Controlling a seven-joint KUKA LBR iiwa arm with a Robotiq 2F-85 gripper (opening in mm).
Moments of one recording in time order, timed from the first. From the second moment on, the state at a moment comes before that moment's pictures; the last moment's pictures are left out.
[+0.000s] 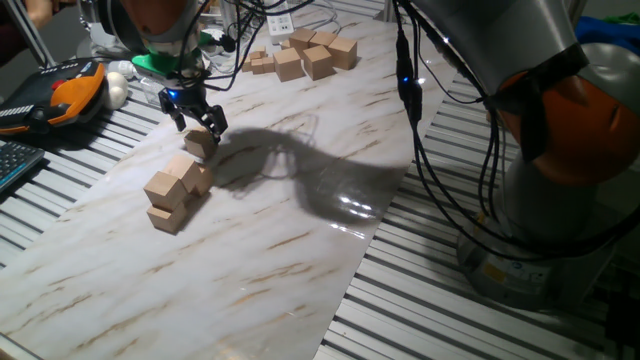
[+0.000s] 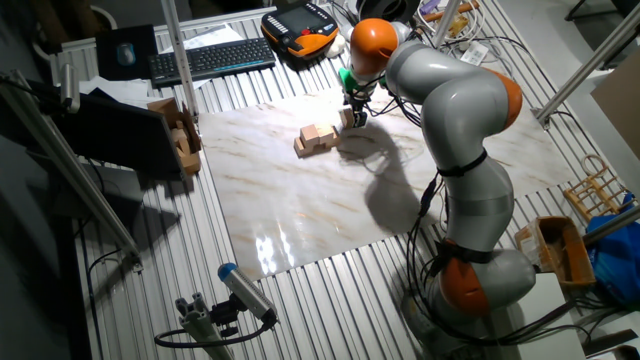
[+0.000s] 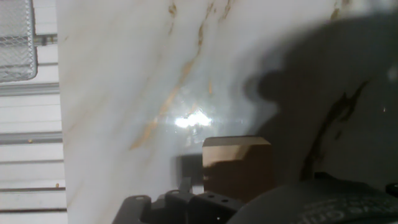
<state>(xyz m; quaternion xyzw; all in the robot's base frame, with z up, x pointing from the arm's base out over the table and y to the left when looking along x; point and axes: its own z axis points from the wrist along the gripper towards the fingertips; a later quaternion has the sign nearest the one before) 0.690 0.020 0.059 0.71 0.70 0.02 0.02</state>
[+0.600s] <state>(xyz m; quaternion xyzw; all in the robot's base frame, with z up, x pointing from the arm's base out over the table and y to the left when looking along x) 0.691 0.016 0.043 0.71 0.70 0.02 0.02</state>
